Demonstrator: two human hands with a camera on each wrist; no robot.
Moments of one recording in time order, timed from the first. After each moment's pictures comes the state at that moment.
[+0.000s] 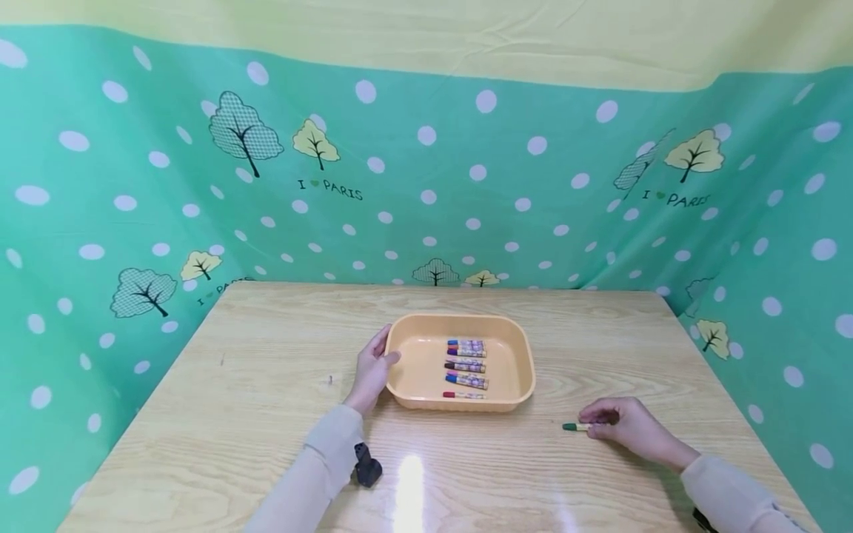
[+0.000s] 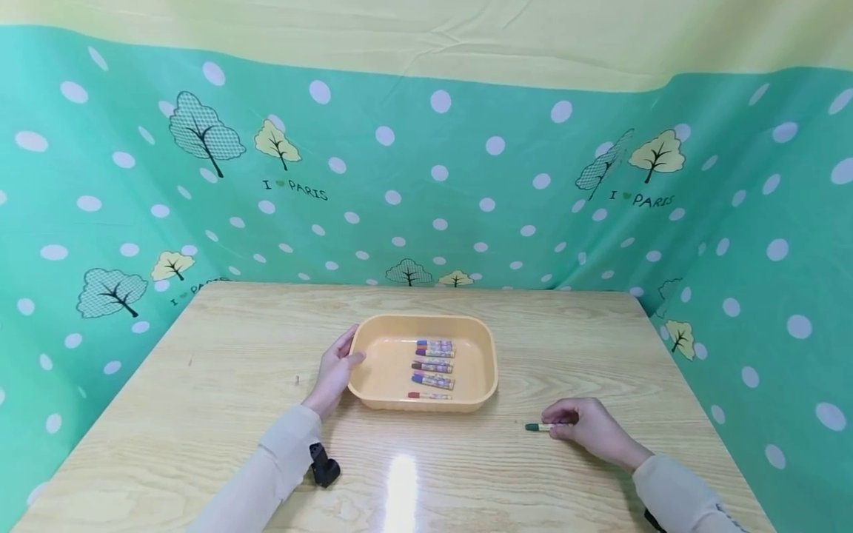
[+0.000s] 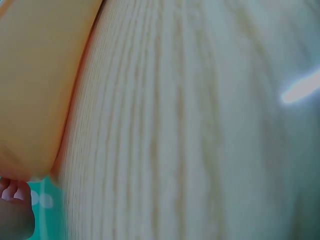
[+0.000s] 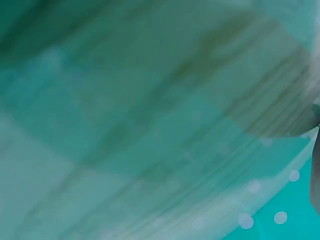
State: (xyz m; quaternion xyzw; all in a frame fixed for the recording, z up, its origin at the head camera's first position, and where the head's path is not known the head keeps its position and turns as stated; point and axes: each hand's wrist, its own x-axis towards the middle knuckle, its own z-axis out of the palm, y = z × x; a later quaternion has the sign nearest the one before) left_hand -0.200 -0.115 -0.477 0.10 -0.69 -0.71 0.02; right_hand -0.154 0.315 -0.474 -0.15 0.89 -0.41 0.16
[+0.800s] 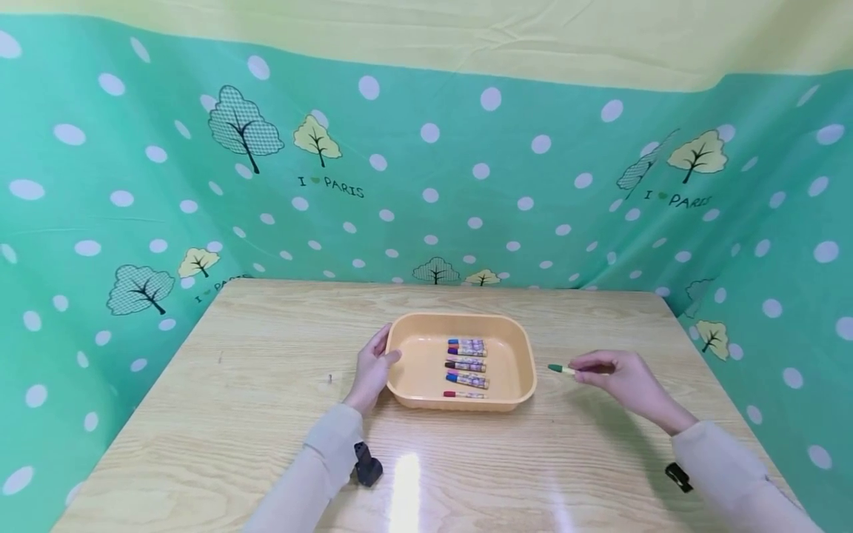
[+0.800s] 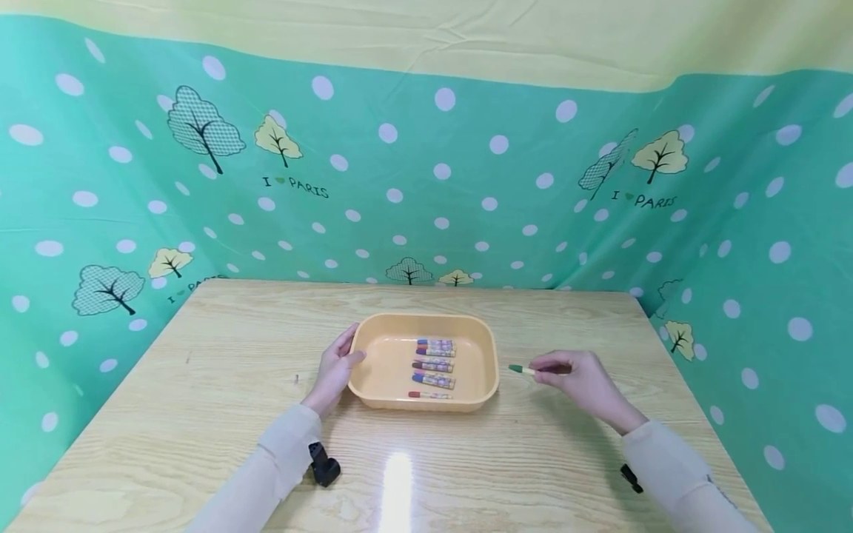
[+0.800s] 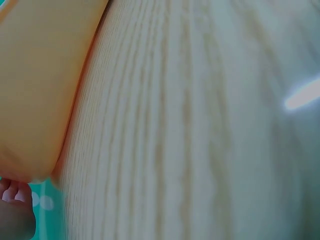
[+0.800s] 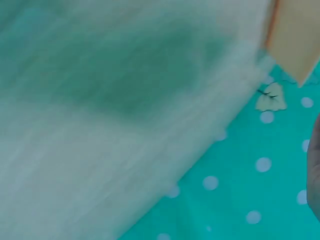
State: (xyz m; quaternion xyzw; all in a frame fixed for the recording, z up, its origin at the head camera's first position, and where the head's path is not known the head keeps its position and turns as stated) left_hand -0.199 -0.115 -0.476 0.10 -0.69 -0.71 0.02; right_hand -0.178 0.276 -0.407 -0.10 0.91 -0.40 0.06
